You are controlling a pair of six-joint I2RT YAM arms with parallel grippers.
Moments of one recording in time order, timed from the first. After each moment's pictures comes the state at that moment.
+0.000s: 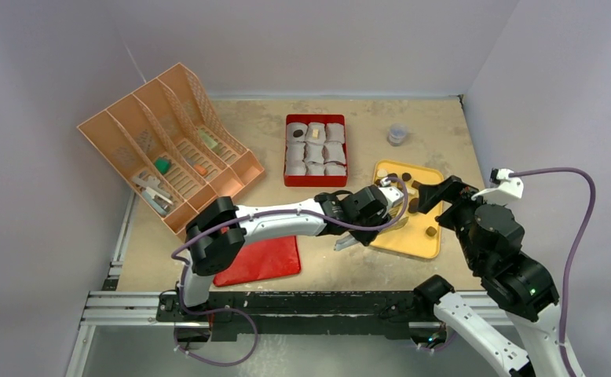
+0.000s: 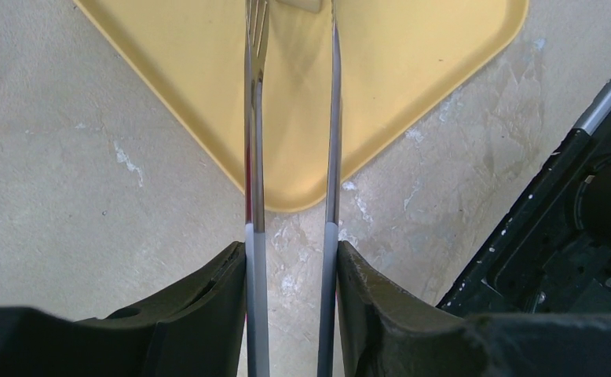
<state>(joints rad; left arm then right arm) -1.18 1.96 1.52 -0.40 -0.06 -0.30 0.54 0.48 1.06 -0.91 0.57 0.61</state>
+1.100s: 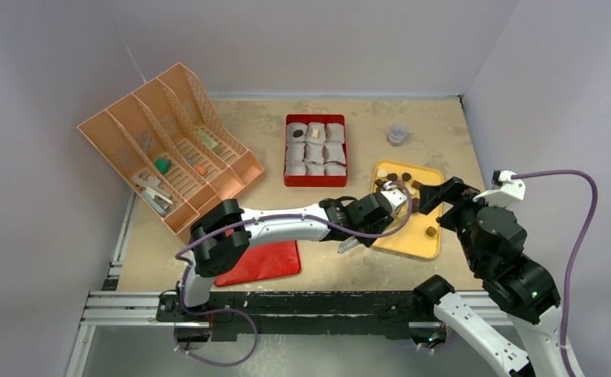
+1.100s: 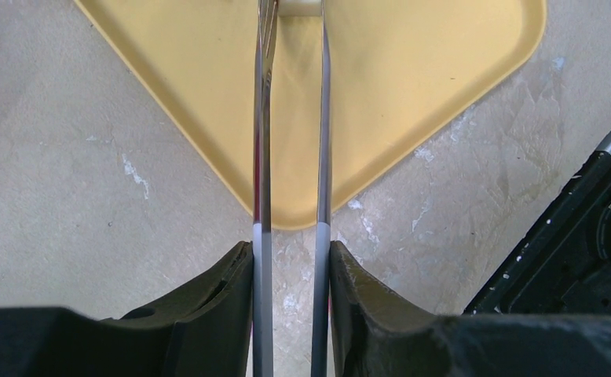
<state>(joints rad) -1.21 1.98 1.52 -0.35 -0.15 -0.30 0.54 0.47 1.05 -0.91 0.57 0.61</state>
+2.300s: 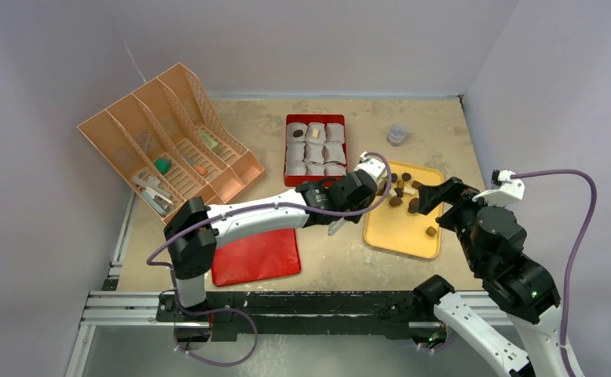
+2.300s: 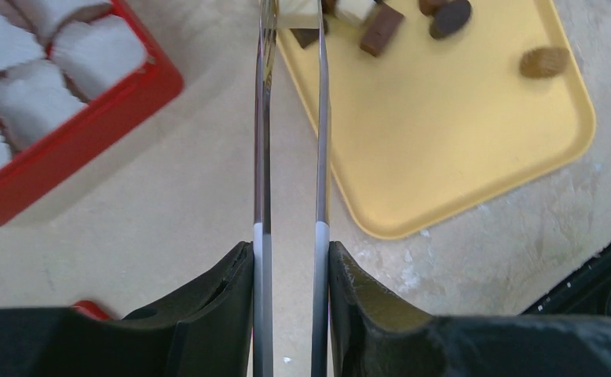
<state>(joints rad) -1.15 1.83 1.51 -0.46 -0.33 -0.39 0.54 0.47 1.05 -0.91 0.56 0.61</state>
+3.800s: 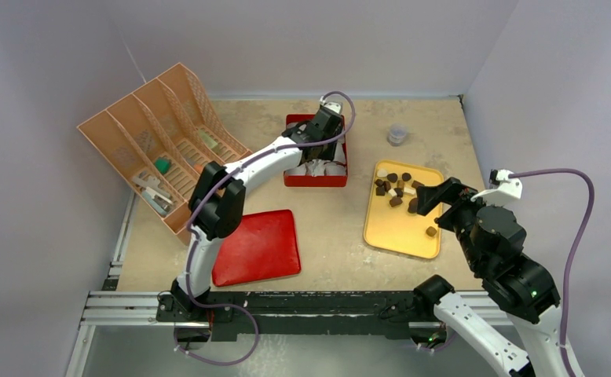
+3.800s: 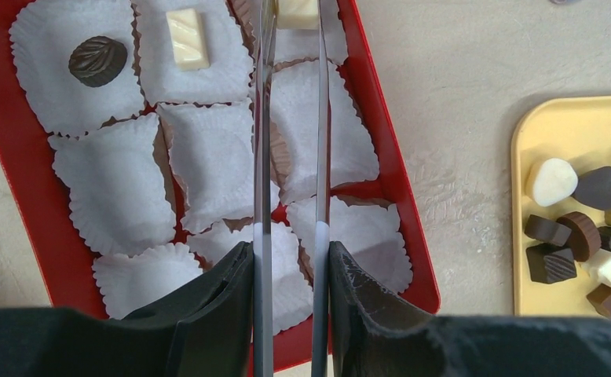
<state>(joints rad) -0.72 2.15 1.85 -0.46 -0.27 -0.36 0.54 0.47 1.05 -0.91 0.53 0.61</state>
